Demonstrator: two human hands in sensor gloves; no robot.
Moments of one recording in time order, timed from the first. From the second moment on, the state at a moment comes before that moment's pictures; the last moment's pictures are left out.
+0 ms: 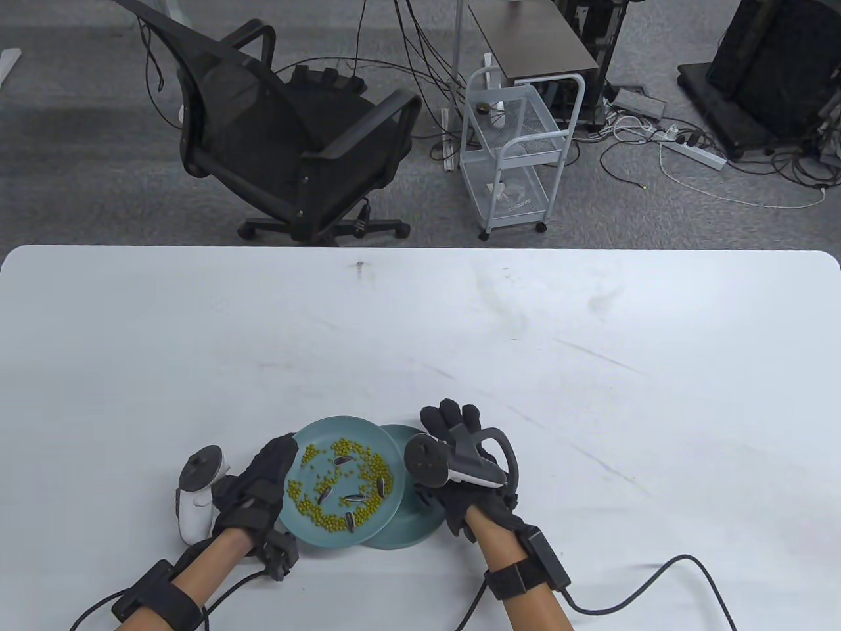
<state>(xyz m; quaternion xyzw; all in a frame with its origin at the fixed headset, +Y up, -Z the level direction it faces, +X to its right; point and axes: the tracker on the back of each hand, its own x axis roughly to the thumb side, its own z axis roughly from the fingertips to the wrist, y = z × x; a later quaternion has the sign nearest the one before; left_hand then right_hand) -0.282 -0.825 -0.291 -0.20 0.02 0.69 0.69 0.021 -0.758 -0.317 0.25 0.06 0.96 0.05</state>
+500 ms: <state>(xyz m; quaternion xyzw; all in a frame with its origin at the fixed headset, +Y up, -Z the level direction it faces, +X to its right) -0.281 -0.825 -0.291 -0.21 0.02 0.69 0.69 0.025 -0.709 -0.312 0.26 0.02 0.96 0.11</state>
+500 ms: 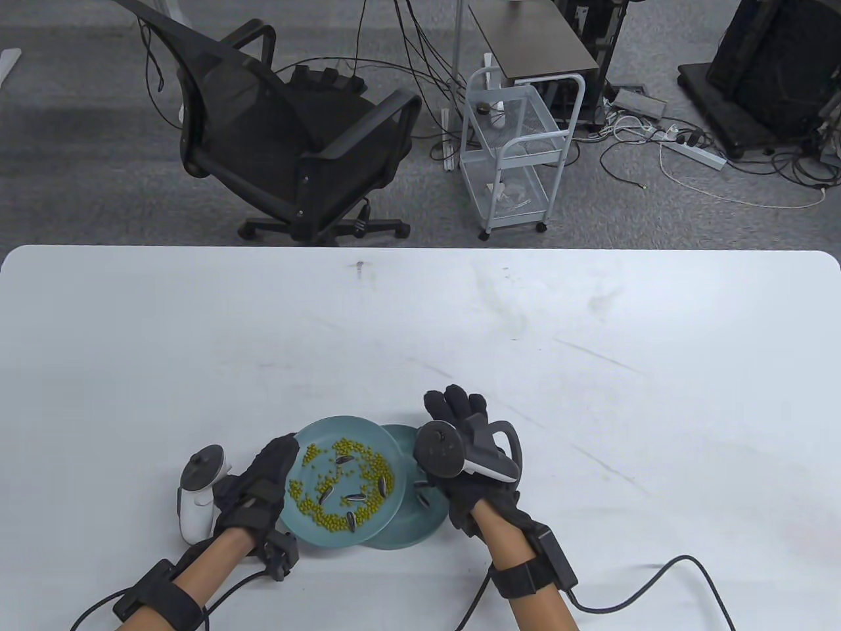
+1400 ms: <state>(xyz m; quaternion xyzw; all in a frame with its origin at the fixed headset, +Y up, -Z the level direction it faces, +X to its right) -0.283 -0.826 -0.291 -0.22 0.03 0.70 0.68 -0.101 -0.701 -0.279 0.46 0.11 0.88 0.01</state>
